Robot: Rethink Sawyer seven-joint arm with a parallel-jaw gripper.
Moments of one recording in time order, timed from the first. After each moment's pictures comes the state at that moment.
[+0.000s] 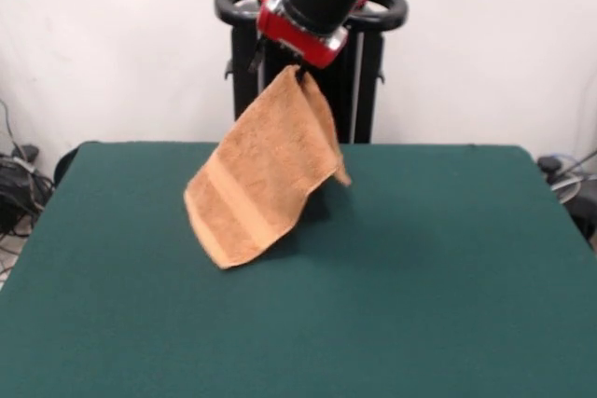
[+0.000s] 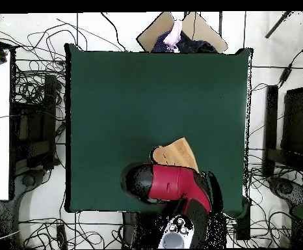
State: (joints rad) arm 0.05 -0.73 -0.40 1.84 -0.22 0.73 1.94
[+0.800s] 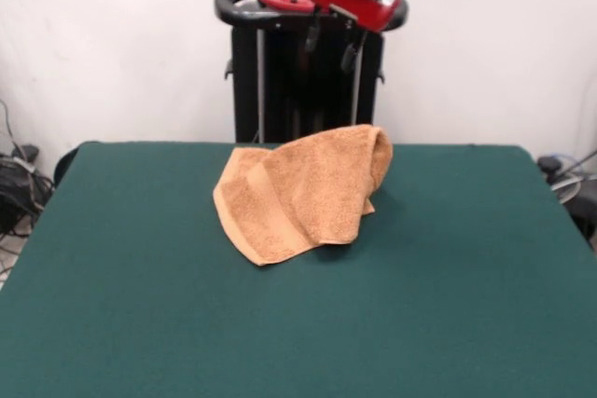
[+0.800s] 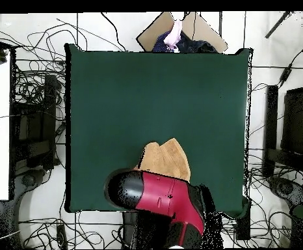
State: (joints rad) arm 0.06 -0.88 -0.35 1.94 -0.06 0.72 1.94
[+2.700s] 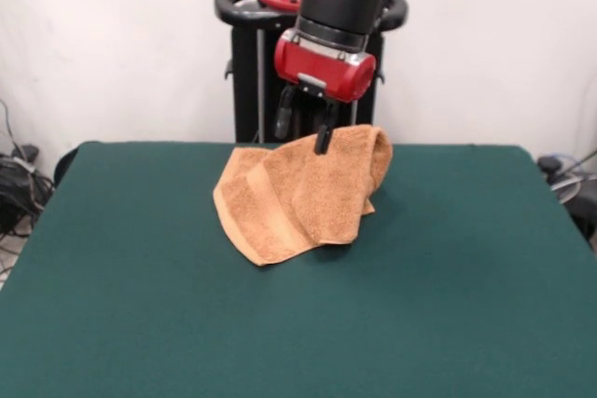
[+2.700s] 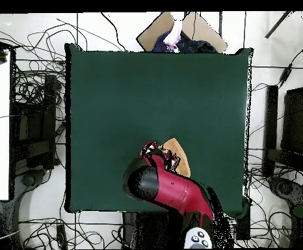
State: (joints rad) arm -0.07 -0.79 -0.26 2.02 0.11 0.10 1.94
